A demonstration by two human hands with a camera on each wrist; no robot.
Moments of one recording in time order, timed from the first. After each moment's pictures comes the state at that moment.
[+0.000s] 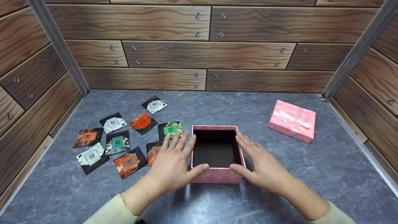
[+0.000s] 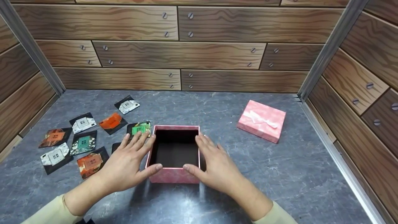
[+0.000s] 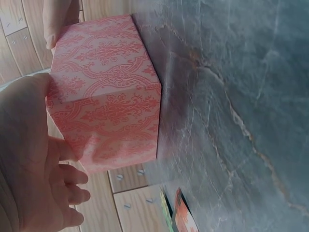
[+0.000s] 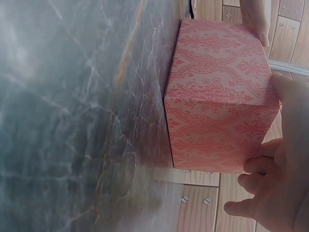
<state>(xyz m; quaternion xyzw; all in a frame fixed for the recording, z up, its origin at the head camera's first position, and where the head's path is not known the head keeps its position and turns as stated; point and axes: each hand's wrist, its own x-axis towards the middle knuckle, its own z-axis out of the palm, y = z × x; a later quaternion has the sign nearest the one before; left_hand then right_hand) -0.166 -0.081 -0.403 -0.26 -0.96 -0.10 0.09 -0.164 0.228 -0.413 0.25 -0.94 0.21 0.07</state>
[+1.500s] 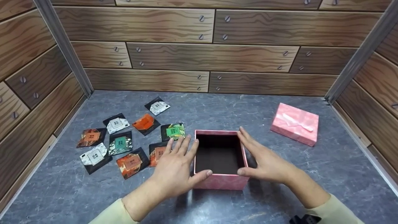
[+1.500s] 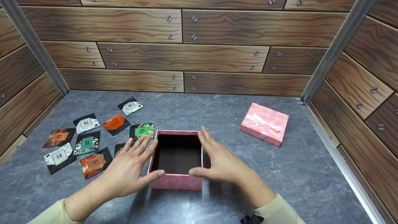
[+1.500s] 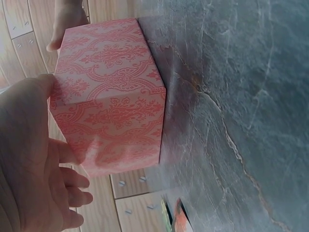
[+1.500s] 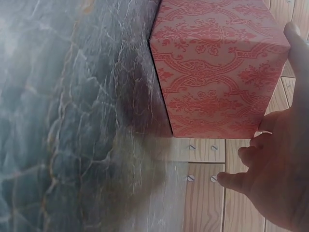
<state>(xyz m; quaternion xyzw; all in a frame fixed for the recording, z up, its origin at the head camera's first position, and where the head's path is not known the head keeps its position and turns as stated) -0.155 -0.079 -0.401 -0.25 -0.96 -0.10 0.07 -0.196 0.250 -0.411 0.34 -0.91 0.26 0.01</state>
